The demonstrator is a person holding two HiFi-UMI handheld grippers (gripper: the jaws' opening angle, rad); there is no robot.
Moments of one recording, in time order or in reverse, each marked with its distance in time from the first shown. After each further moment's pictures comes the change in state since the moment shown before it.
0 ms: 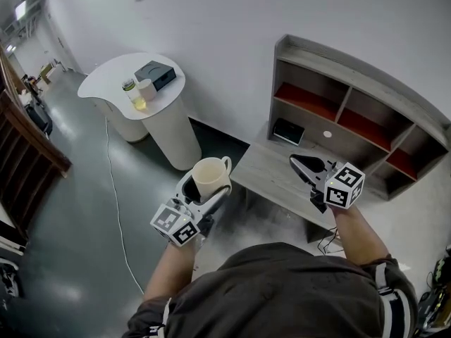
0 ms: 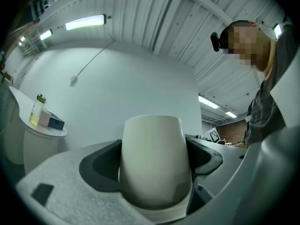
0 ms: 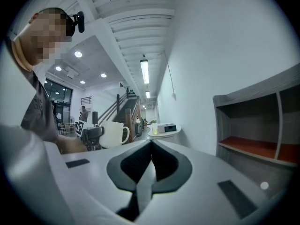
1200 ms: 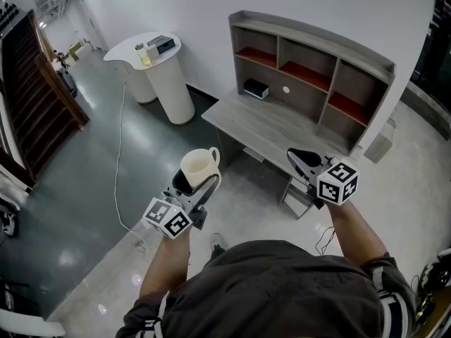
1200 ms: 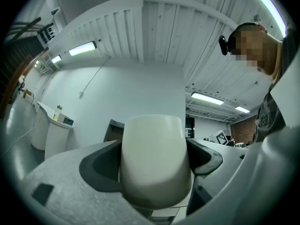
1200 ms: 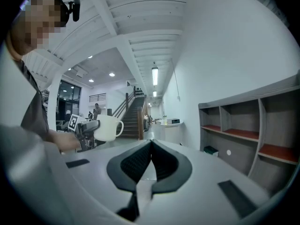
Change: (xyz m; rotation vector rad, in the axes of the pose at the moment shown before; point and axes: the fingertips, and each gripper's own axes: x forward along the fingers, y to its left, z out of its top) left arm -0.083 -0.481 -0.073 0.036 -0.048 0.216; right arm -0.453 0.143 -0.065 -0.039 0.038 0.048
